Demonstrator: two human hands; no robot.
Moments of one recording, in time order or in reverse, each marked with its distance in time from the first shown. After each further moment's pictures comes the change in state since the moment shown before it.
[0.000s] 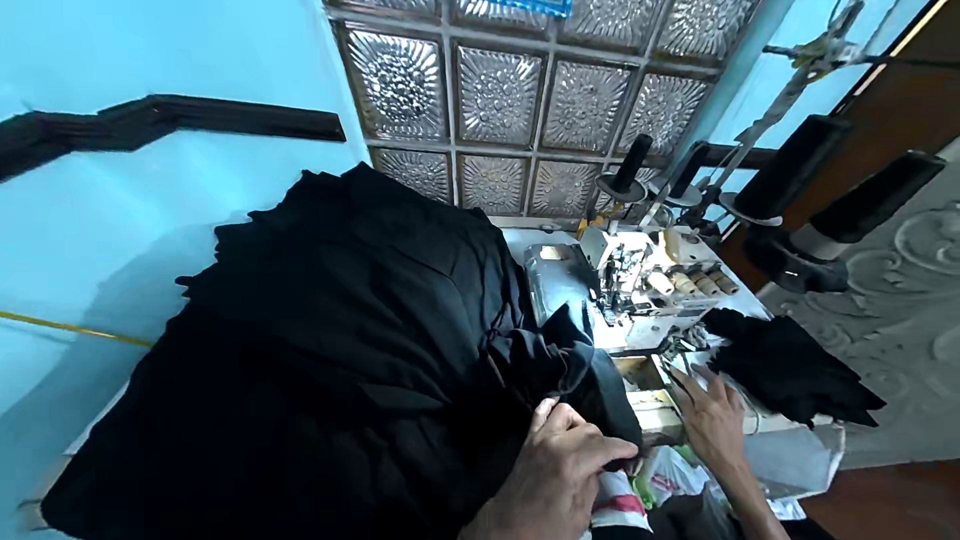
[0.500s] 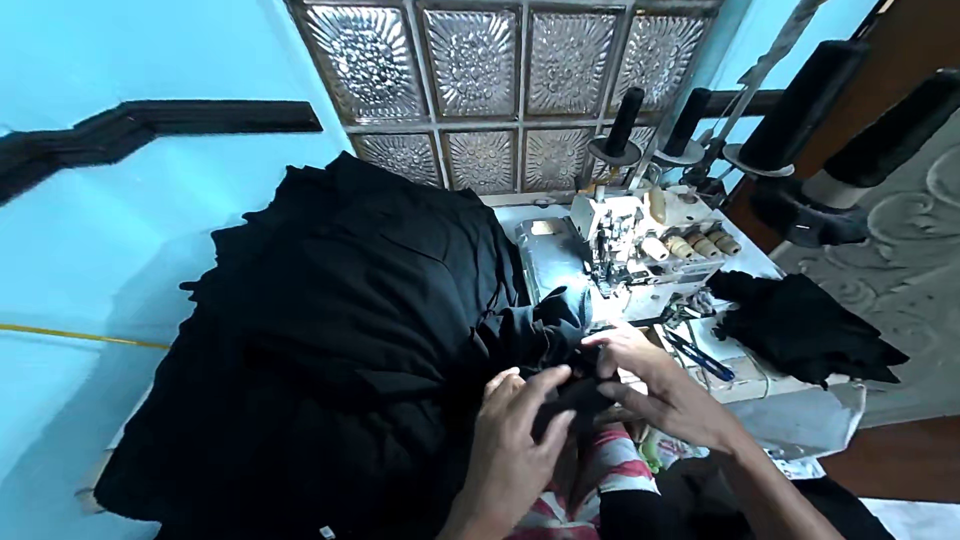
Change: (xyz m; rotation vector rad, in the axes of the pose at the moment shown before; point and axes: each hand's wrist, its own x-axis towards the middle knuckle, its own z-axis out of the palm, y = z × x) left_hand -0.005 0.005 -0.014 0.206 0.297 -0.205; right_hand 0.044 -0.119 -0.044 0.669 -0.382 -0.668
